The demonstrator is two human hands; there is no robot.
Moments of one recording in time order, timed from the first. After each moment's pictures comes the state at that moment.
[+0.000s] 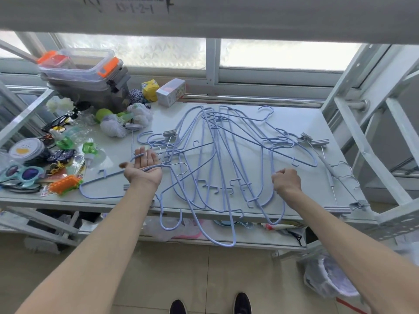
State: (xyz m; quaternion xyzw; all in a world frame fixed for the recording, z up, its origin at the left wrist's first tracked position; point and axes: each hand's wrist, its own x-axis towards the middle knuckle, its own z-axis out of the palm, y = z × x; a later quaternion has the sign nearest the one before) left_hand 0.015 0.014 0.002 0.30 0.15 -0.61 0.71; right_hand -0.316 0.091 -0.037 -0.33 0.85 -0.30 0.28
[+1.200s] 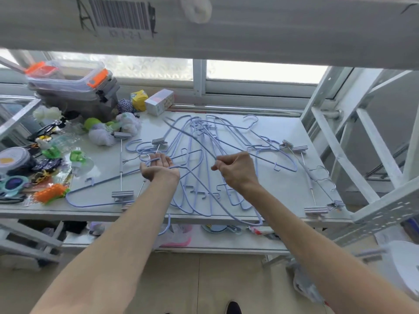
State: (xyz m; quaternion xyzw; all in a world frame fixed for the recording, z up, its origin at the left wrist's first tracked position) left_hand -0.062 0.014 0.017 0.32 0.21 -0.59 0.71; right_hand -0.225 0.095 0.046 -0.50 0.69 -0.42 0.31
